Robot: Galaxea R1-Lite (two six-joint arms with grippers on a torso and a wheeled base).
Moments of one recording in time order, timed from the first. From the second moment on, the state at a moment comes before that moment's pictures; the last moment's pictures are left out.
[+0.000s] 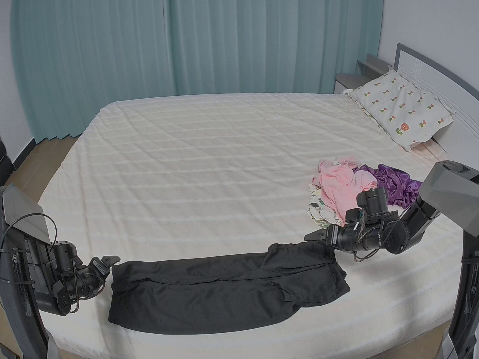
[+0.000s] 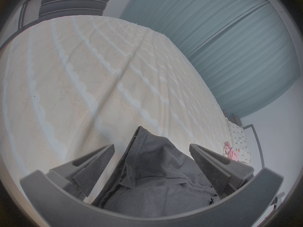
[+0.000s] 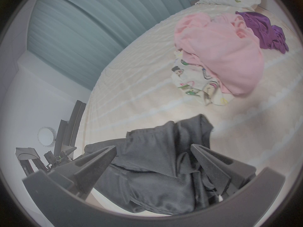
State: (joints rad) left arm 0.21 2.35 -0.21 -1.48 -0.26 -0.75; right arm 0.27 2.27 -0.95 -0.58 0.33 0.47
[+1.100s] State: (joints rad) left arm 0.18 2.34 -0.48 -1.17 -0.24 -0.57; right arm 0.29 2.32 -0.96 -0.62 0.21 0.79
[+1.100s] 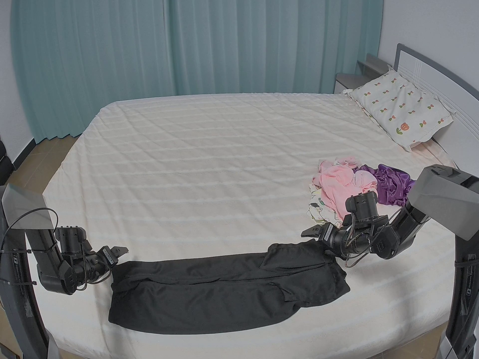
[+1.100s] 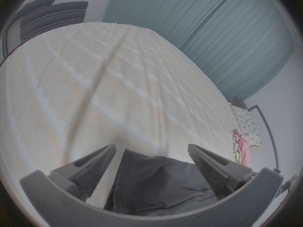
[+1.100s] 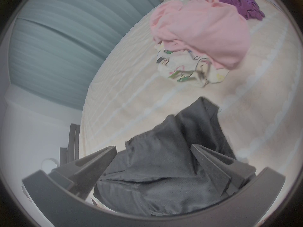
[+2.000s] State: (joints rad) left arm 0.23 2.34 -0.47 -1.19 -0.18 -0.61; right arm 0.26 2.31 -0.90 -0.67 0.21 0.79
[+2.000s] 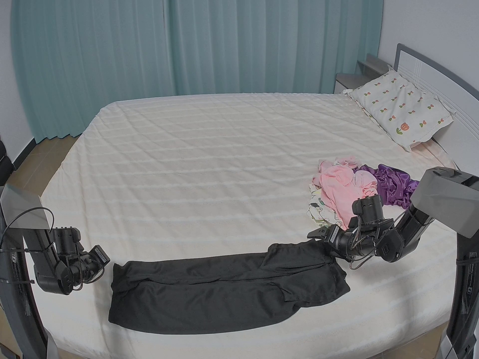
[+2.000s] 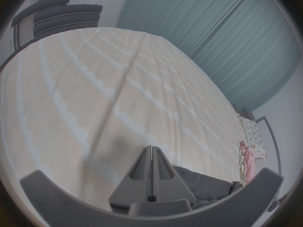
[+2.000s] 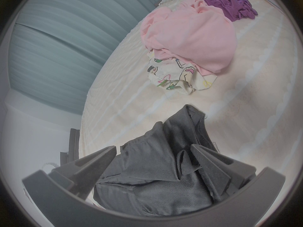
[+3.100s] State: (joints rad) left arm 0.19 2.37 -0.46 -1.19 -0.18 -0.62; right arm 0.26 2.32 -0.90 -0.68 0.22 0.79
